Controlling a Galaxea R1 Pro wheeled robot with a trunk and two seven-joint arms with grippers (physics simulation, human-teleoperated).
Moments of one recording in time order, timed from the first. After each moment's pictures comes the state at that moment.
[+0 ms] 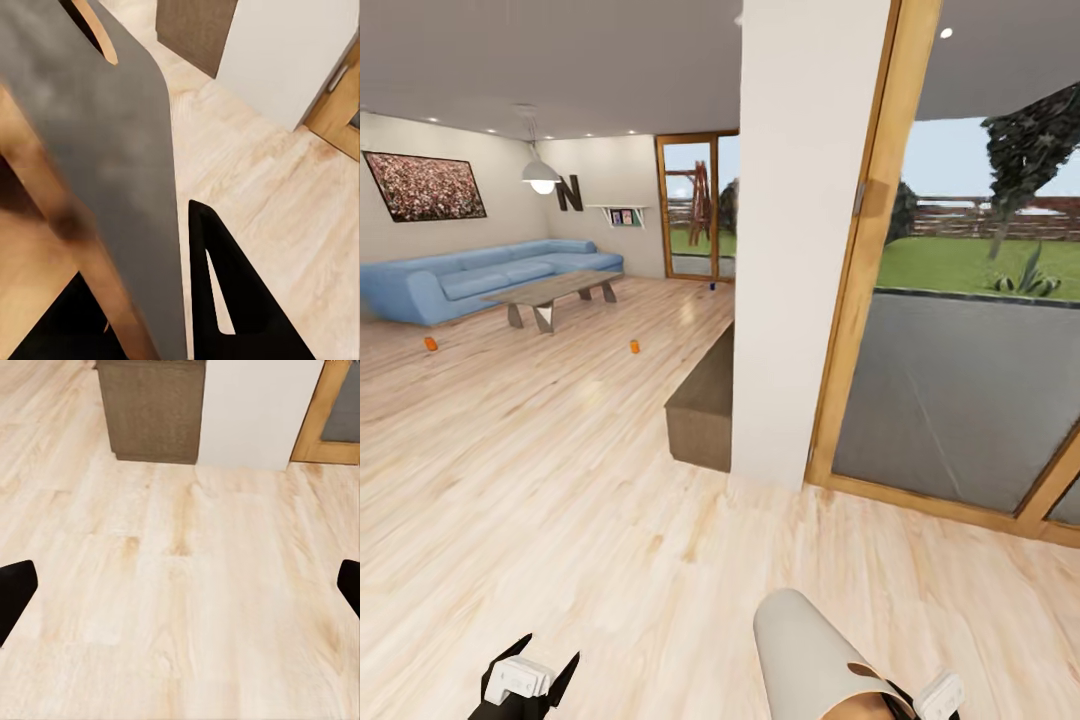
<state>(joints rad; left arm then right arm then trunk) 0.05 0.19 0.10 -1.05 0.08 -0.28 -0.41 0.00 -0.16 -0.21 -0.83 0.26 -0.51 0.48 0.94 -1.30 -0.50</state>
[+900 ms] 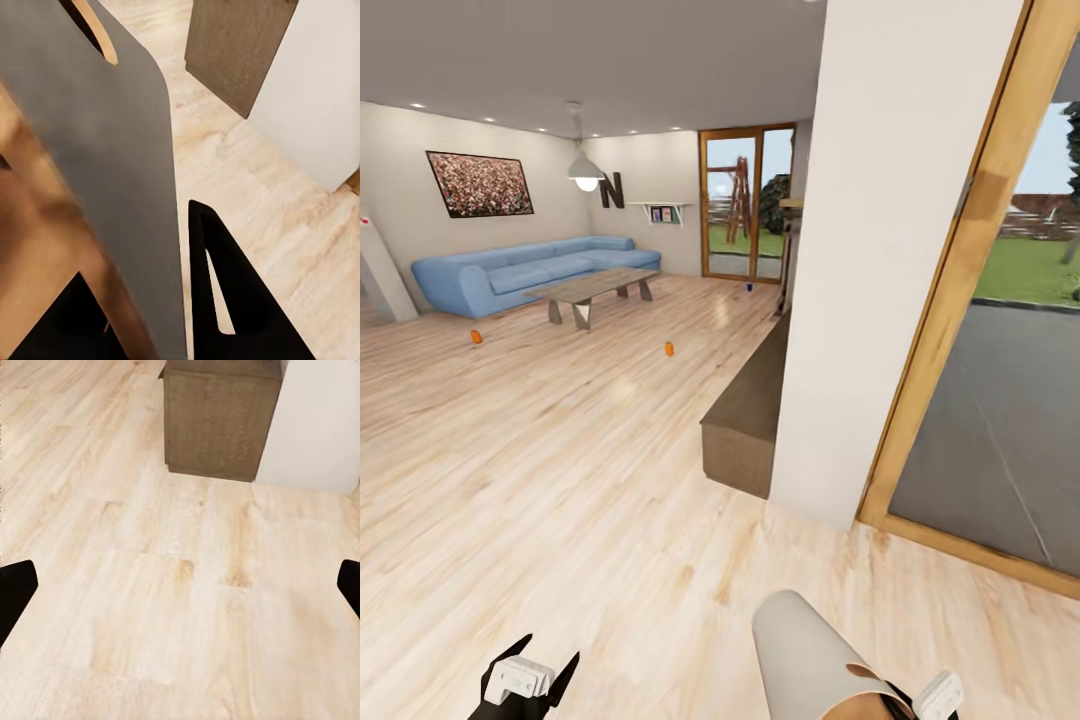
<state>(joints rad) 0.05 0.19 0.10 -1.05 0.08 -0.28 -0.41 0.00 -0.16 -0.21 -0.83 0.26 -0.51 0.48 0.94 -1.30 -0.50</state>
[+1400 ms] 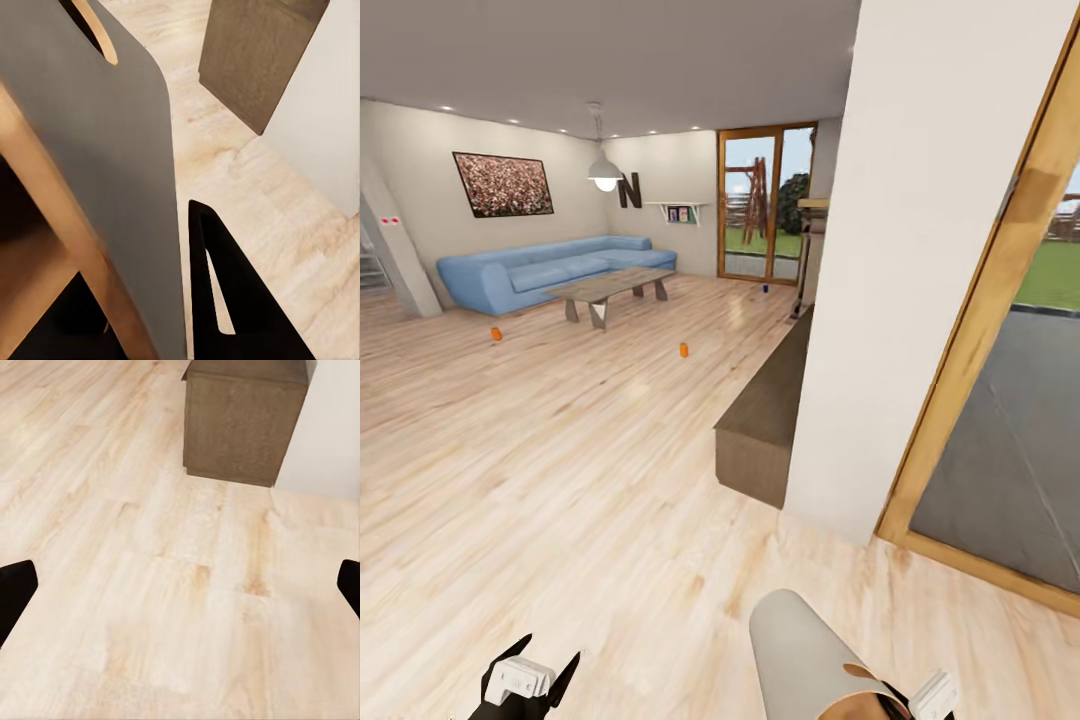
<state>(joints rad) 0.05 0.19 0.10 -1.05 0.08 -0.28 -0.41 0.00 -0.15 -0.21 -0.83 0.26 -0.51 0.48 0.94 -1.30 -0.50</state>
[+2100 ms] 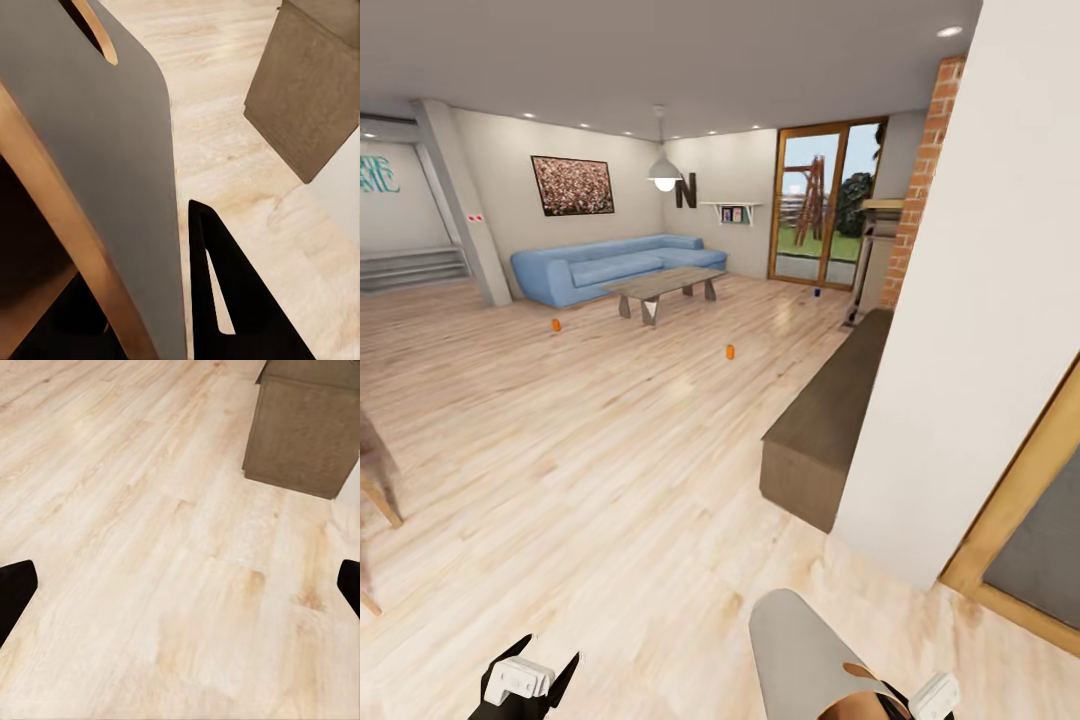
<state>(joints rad) 0.05 0.19 0.10 -1.05 0.08 -0.28 -0.41 0.00 -0.15 -0.21 -0.83 0.26 -0.51 0.48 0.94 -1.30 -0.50</state>
